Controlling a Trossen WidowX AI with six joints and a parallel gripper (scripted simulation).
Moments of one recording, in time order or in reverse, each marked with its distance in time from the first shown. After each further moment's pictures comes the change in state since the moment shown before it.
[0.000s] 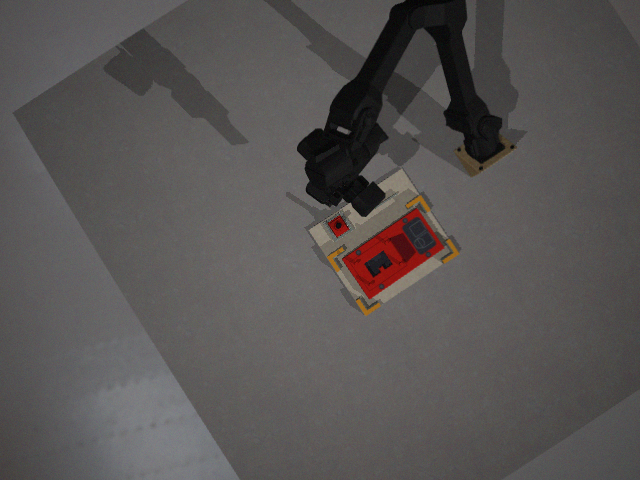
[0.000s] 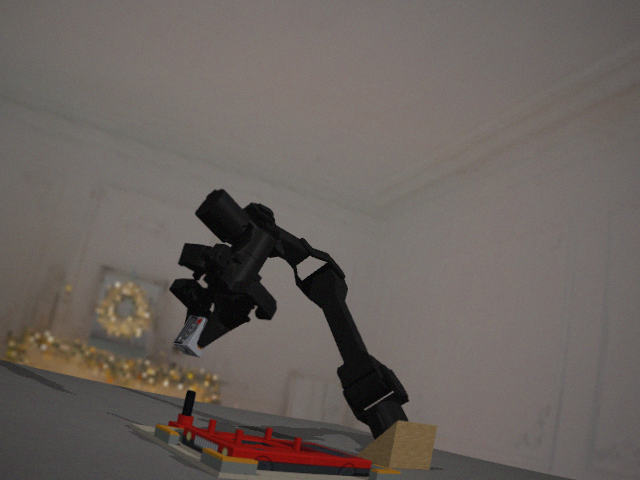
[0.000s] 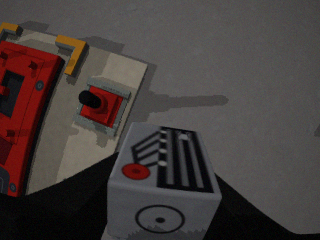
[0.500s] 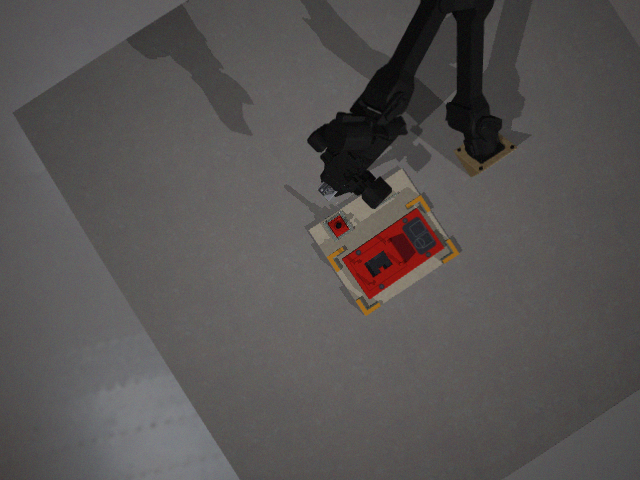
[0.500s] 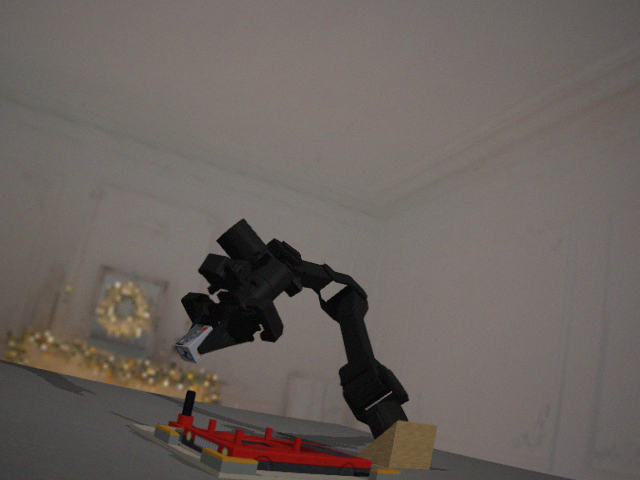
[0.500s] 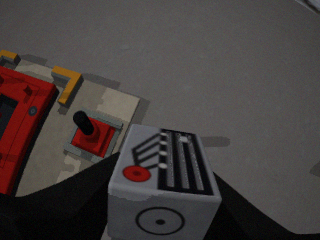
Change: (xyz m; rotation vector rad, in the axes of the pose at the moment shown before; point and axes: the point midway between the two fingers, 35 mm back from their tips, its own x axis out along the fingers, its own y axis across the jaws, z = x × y) arm 0.007 0.000 -0.015 -0.006 -0.307 -0.017
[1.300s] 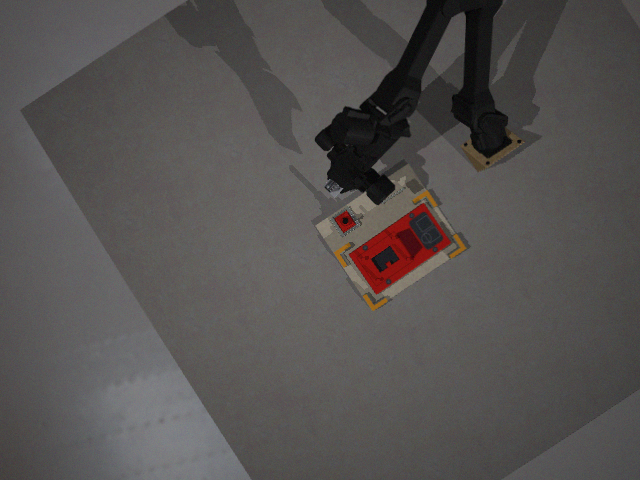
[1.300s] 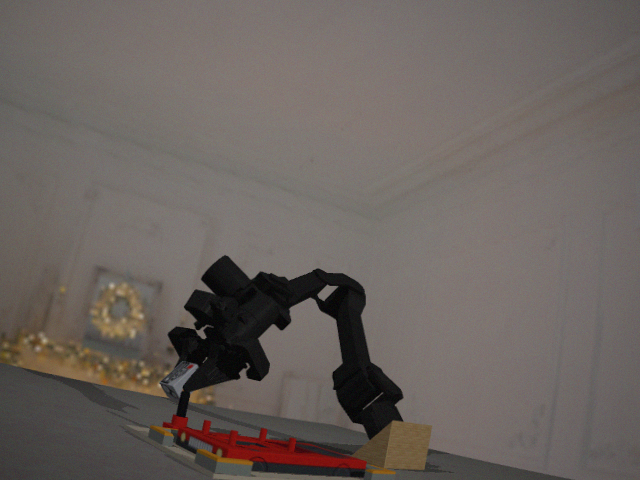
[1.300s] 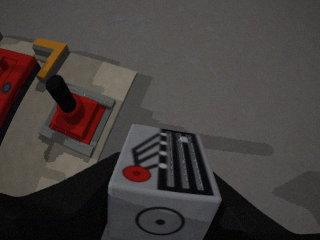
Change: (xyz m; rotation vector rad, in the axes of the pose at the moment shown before) arm 0.039 -0.002 -0.036 0.005 -0.014 -0.009
